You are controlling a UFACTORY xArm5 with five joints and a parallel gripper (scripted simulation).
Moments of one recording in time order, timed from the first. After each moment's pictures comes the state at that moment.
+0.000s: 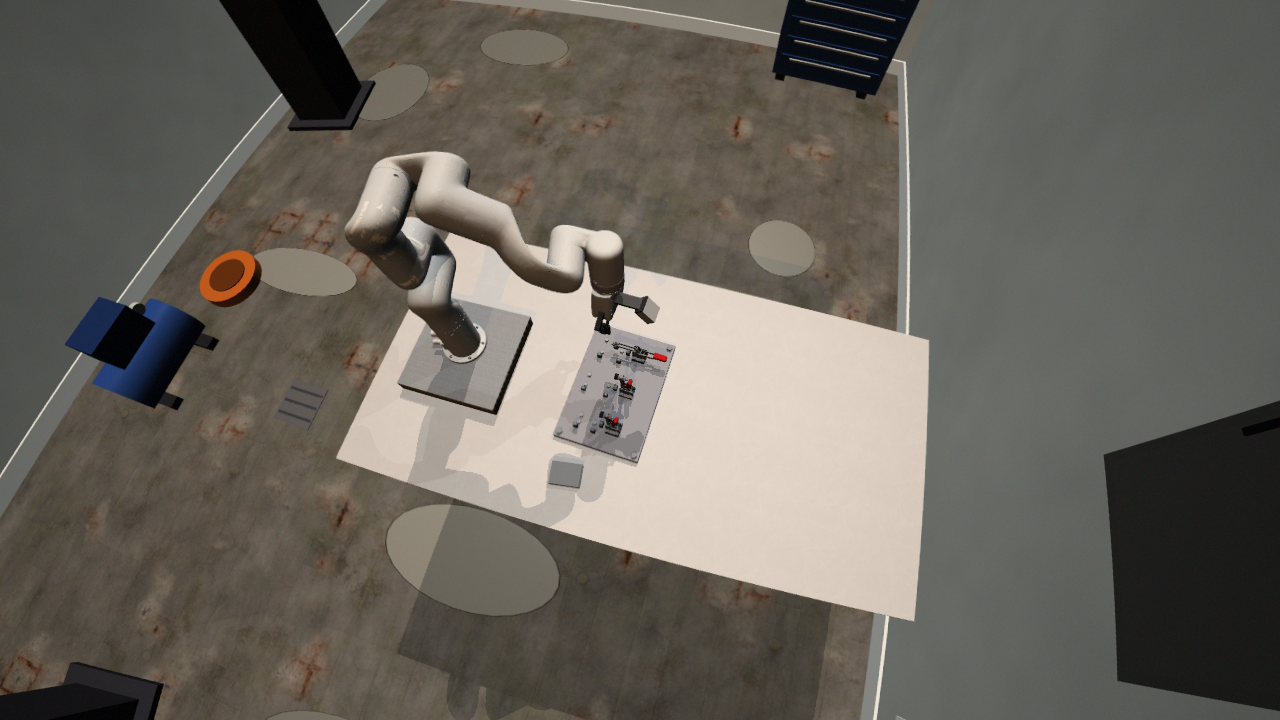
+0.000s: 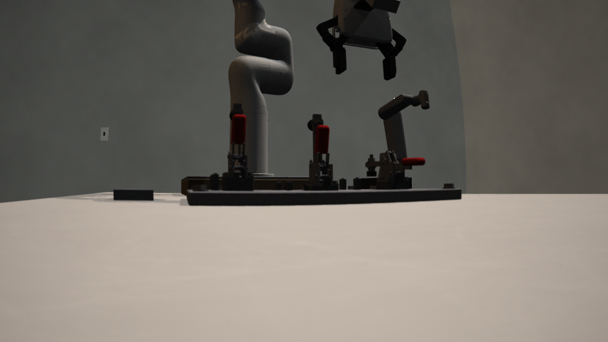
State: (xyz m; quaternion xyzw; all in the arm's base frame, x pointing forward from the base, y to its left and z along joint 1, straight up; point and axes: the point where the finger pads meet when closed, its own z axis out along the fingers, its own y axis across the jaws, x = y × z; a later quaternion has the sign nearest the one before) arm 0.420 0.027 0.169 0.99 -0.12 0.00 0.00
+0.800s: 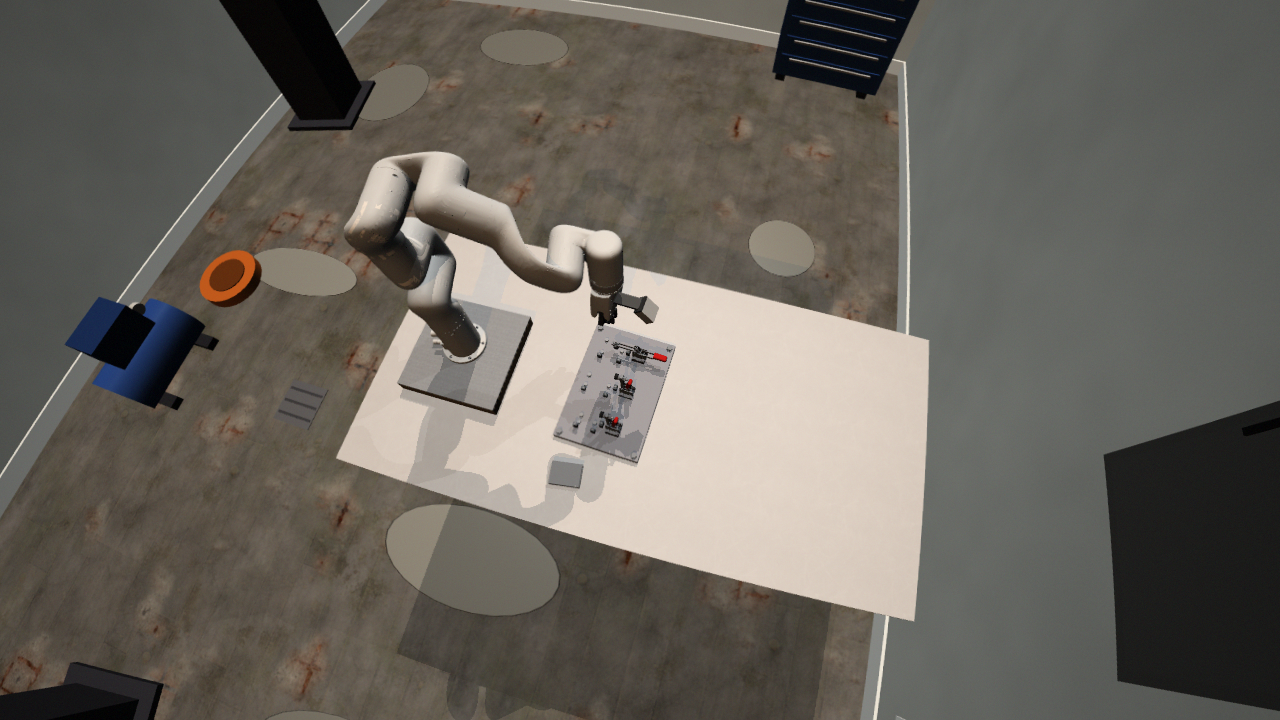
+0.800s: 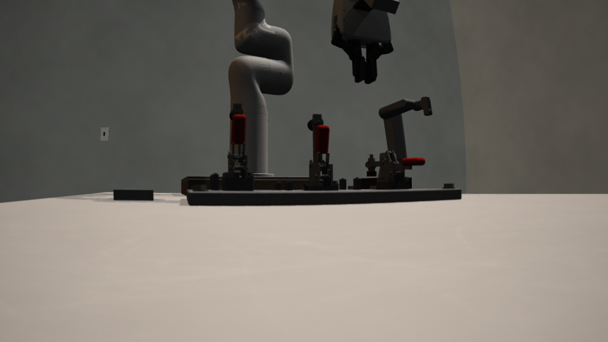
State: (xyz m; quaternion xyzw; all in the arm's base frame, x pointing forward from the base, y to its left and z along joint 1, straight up) arm 0.417 0.026 0.170 0.99 -0.12 -0.01 0.00
